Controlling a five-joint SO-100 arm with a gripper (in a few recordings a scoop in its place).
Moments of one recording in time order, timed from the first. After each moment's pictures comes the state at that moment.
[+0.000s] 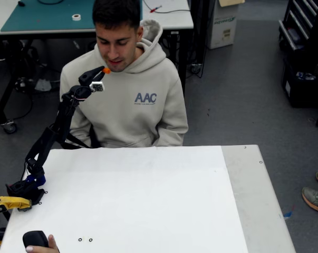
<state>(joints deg) -3.4 44.9 -16.3 37.9 105.8</state>
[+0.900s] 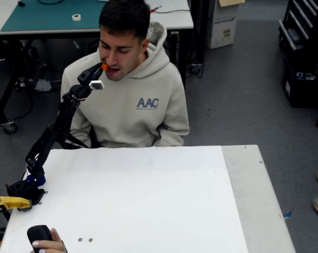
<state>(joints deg) -3.3 44.9 -16.2 31.6 107.5</state>
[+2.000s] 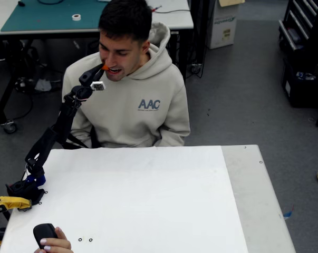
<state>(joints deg) -4.5 42.4 -16.2 31.0 107.6</state>
